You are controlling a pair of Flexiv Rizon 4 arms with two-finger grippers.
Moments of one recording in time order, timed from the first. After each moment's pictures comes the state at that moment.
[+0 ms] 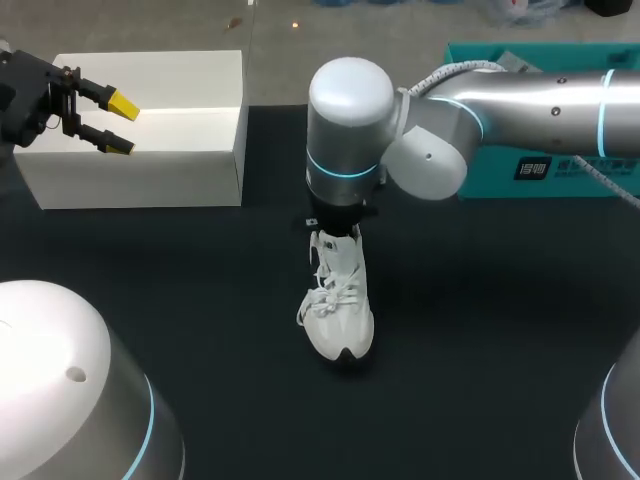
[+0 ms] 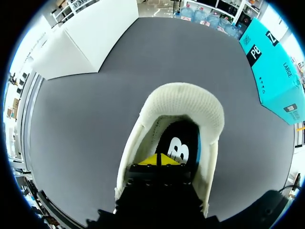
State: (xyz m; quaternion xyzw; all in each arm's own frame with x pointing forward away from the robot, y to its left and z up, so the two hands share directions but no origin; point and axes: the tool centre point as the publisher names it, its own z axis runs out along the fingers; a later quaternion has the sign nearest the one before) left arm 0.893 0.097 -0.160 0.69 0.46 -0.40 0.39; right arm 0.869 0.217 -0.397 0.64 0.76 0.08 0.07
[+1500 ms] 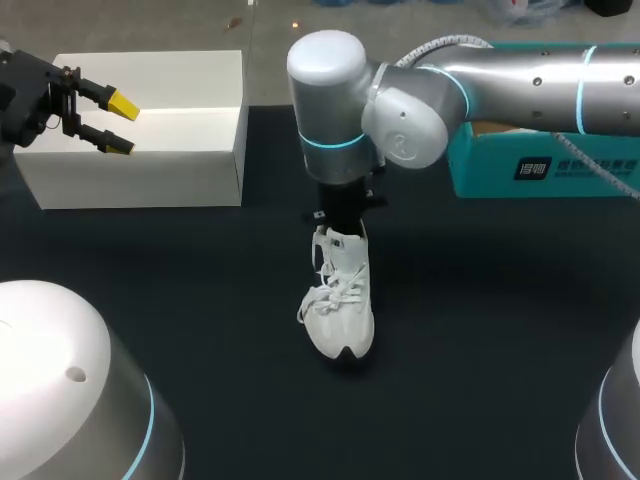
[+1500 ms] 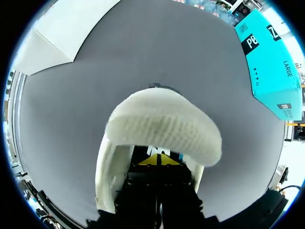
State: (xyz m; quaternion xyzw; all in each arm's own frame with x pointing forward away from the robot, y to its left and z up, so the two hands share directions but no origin) left arm 0.893 0.097 -0.160 0.69 0.46 -0.40 0.39; right arm 0.869 0.191 -0.408 0.64 0.76 -0.03 0.04
